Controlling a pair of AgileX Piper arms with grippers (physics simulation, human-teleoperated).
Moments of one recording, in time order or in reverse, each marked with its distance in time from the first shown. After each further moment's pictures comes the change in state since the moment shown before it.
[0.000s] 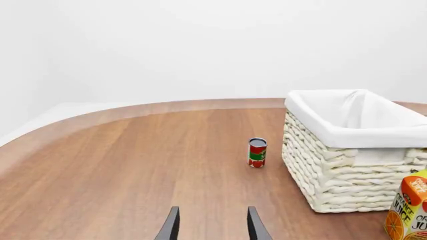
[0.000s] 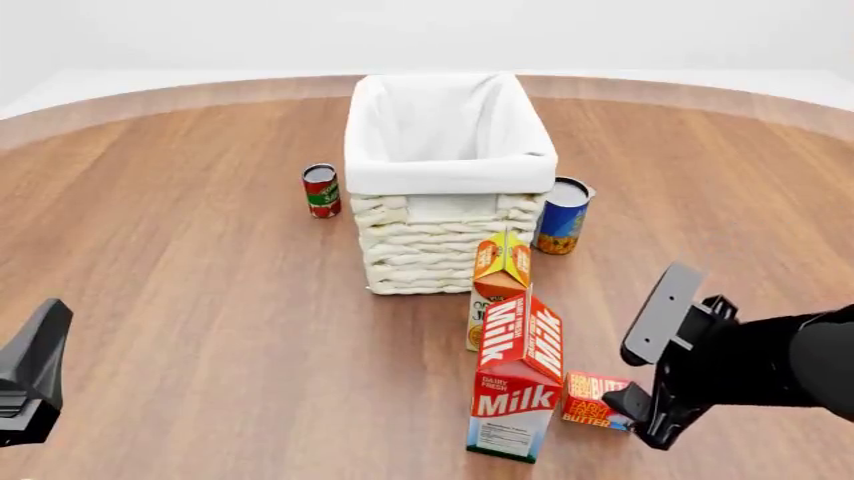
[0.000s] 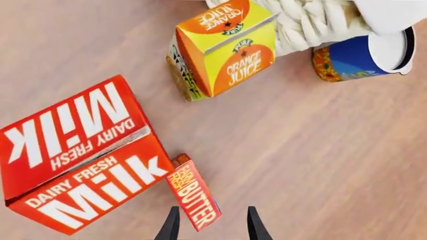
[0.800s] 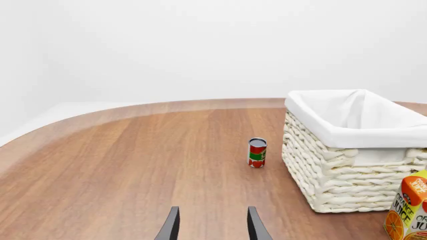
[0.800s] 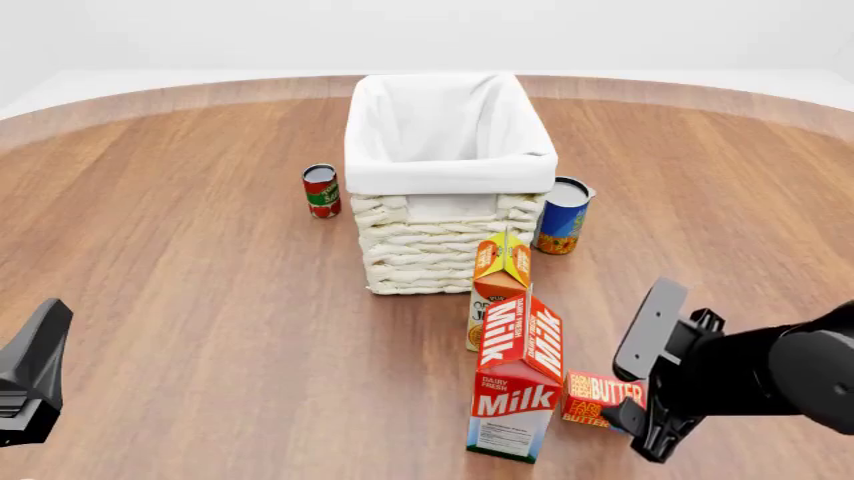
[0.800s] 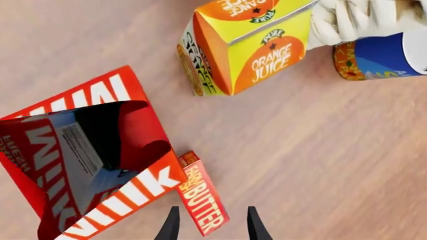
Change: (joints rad) left arm 0.000 0.000 0.000 0.000 0.000; right arm 0.005 0.064 0.026 -0.042 -0.033
